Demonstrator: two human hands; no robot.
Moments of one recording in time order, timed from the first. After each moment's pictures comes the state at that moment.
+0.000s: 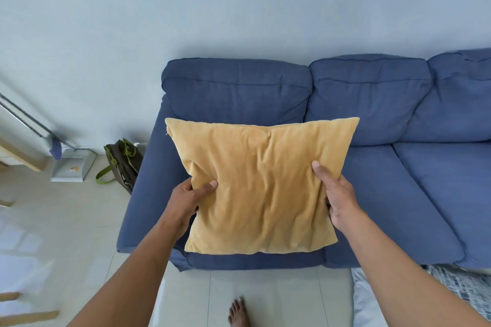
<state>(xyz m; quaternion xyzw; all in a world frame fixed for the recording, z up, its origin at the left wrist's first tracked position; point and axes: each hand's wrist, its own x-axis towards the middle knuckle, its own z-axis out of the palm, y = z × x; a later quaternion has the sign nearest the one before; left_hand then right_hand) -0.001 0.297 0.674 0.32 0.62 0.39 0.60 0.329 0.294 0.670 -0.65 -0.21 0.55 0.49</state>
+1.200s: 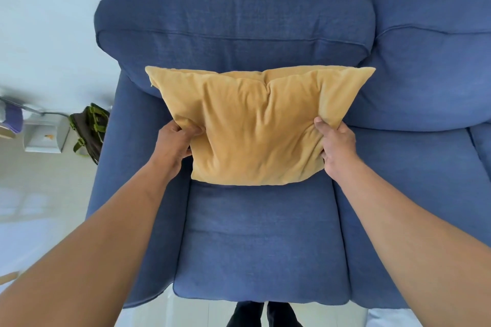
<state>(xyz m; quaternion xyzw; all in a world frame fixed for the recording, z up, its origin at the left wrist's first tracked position) -0.001 0.644 0.527 0.29 0.71 0.36 0.53 0.323 0.639 0.508 -0.69 -0.15 0.54 0.45</state>
